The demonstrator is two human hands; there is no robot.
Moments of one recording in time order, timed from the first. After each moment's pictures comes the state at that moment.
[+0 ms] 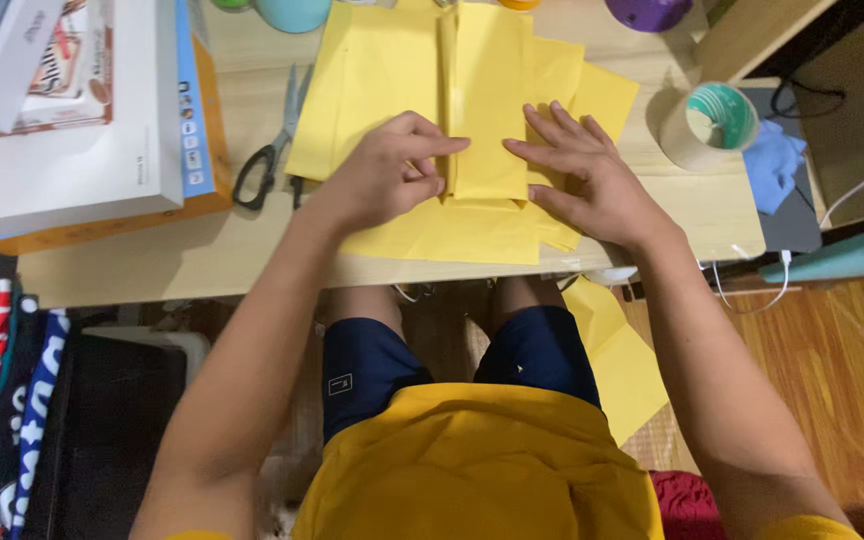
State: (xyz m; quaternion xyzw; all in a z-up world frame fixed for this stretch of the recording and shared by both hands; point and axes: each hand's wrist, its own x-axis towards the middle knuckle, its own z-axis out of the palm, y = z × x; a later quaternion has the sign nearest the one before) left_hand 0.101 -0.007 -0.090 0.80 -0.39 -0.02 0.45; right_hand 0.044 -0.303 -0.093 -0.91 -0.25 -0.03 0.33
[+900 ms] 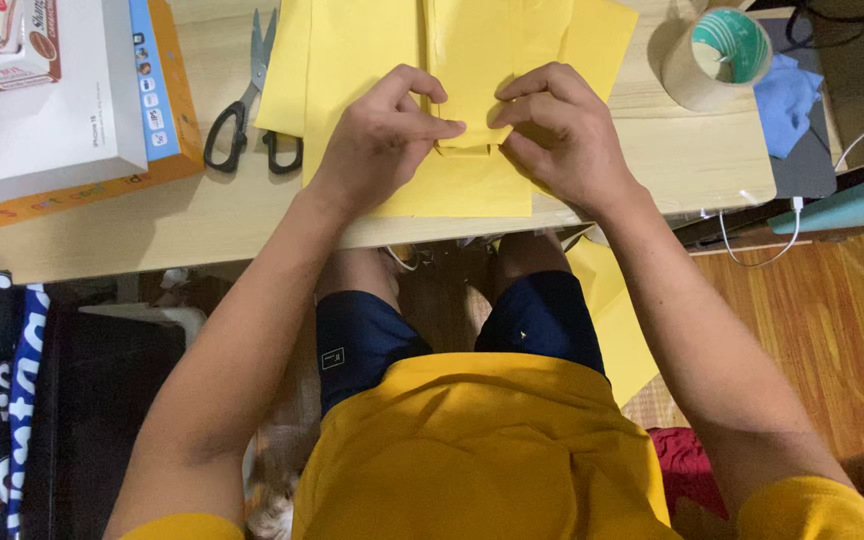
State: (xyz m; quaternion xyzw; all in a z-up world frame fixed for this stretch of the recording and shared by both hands) left_hand 0.079 -0.019 -0.106 0.78 -0.46 0.18 0.39; right_hand 0.030 -0.278 -0.110 -0.85 -0.28 -0.23 0.37
